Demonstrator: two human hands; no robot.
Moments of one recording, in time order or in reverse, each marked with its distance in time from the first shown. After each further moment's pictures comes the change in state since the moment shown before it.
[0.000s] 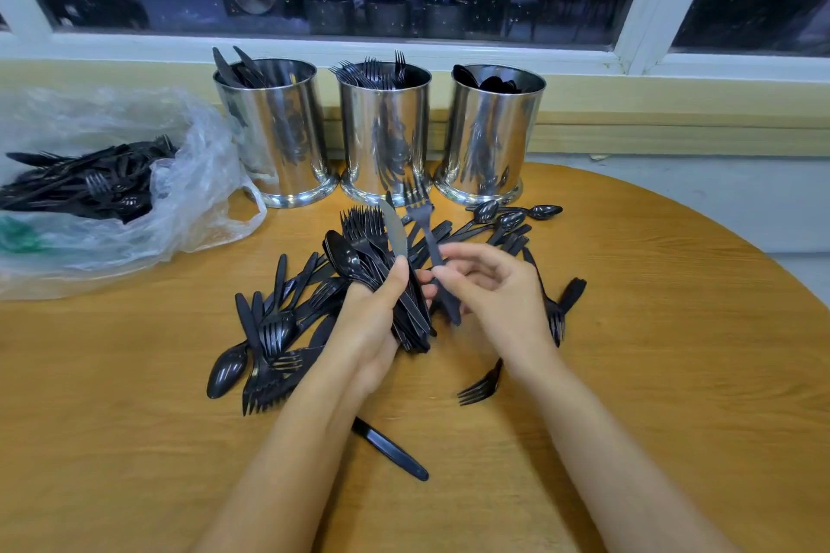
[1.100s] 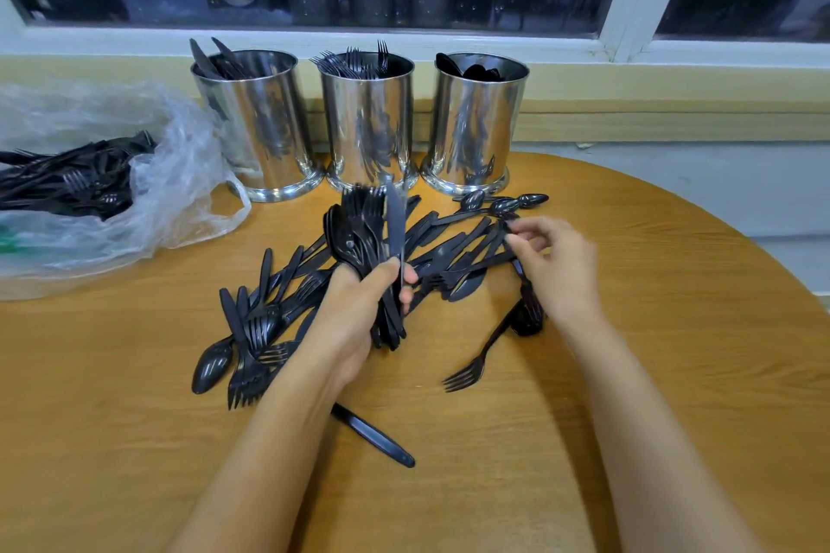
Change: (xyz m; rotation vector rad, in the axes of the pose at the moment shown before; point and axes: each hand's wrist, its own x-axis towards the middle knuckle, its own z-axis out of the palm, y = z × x) left_hand -0.003 0.004 -0.004 0.290 -0.073 0.110; right_hand 0.030 0.019 -0.066 -0.609 0.260 -0.068
